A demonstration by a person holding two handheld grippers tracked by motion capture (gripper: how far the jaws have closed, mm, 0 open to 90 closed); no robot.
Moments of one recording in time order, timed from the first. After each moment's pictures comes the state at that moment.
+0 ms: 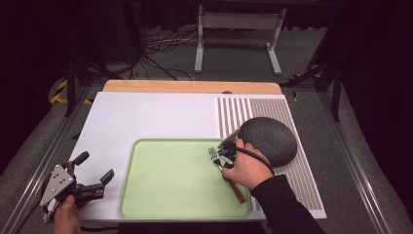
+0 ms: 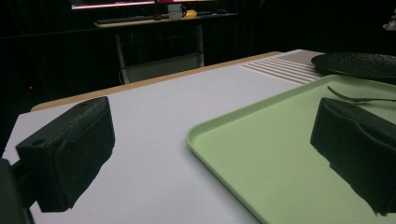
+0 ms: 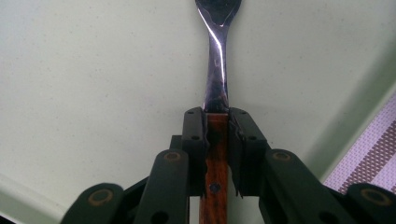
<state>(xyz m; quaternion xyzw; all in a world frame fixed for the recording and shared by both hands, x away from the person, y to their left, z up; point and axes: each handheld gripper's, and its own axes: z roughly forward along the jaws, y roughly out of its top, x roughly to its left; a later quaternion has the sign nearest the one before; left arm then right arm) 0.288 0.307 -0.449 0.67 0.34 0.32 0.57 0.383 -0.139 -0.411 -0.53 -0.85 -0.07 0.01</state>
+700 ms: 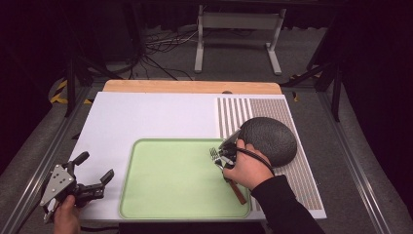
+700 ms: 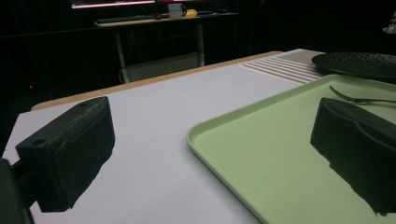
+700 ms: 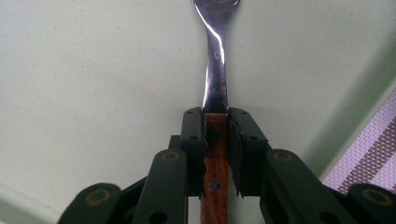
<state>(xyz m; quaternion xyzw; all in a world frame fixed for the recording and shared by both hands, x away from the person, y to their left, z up) 0.288 0.307 -0.449 0.67 0.34 0.32 0.57 0.384 -0.142 -0.415 -0.53 -0.84 -0.06 0.01</state>
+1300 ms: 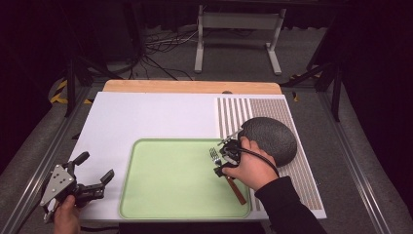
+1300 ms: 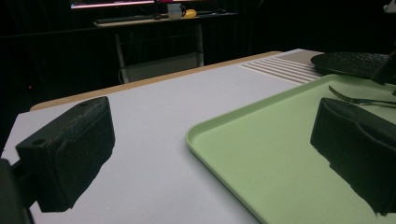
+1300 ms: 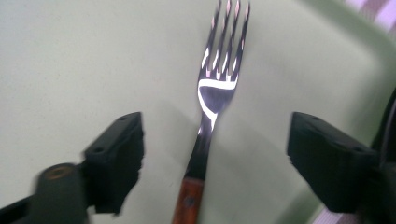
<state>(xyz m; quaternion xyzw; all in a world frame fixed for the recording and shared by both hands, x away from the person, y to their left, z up) 0.288 0.306 -0.449 0.67 0.34 0.32 0.57 0.386 -0.148 -0.409 -0.40 -0.89 -0.20 -0.09</state>
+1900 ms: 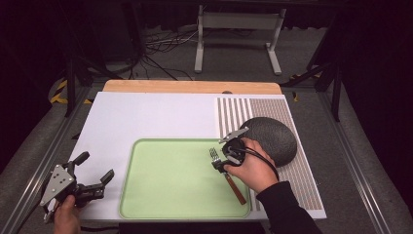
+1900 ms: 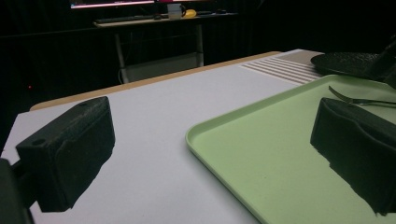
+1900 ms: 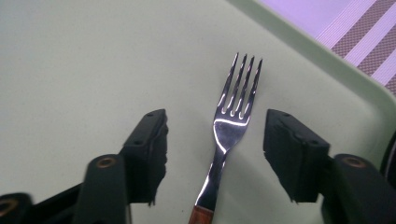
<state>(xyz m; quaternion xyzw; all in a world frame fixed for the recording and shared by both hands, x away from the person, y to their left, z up) 0.288 0.306 -0.449 0.67 0.34 0.32 0.57 0.384 -0.153 -0.403 -0.38 -0.88 -0.27 -0.08</state>
